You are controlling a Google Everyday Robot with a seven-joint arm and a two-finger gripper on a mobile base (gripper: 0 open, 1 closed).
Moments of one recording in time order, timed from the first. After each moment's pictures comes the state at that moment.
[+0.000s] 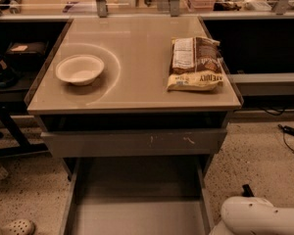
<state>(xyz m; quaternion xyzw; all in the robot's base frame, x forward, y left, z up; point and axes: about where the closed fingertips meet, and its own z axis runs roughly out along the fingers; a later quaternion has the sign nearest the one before) 0.233 -0.162 0.451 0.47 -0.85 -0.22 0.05</state>
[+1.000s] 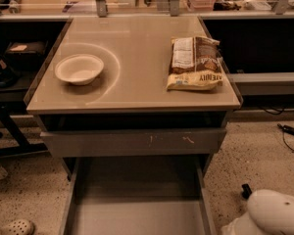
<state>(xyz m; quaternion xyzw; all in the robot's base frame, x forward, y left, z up) 0.243 -0.186 0.505 0.44 -0.87 -0.22 0.00</state>
